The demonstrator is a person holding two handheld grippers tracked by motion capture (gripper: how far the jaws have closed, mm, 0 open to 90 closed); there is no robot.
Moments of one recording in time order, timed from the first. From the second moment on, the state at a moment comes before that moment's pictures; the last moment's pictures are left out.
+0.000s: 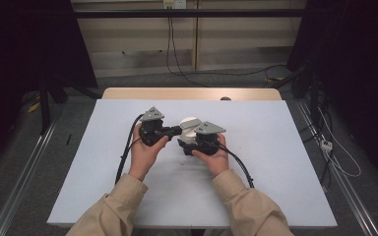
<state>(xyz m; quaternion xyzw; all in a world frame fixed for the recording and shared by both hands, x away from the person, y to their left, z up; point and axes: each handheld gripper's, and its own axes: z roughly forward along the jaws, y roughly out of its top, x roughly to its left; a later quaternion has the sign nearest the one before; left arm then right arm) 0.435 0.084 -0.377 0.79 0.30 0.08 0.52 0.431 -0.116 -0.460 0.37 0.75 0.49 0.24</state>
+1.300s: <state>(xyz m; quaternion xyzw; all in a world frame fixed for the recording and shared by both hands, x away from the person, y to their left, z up) 0.448 0.056 -0.355 0.80 0.29 0.10 0.52 0.431 -0.117 -0.461 0.37 0.75 0.49 0.24</state>
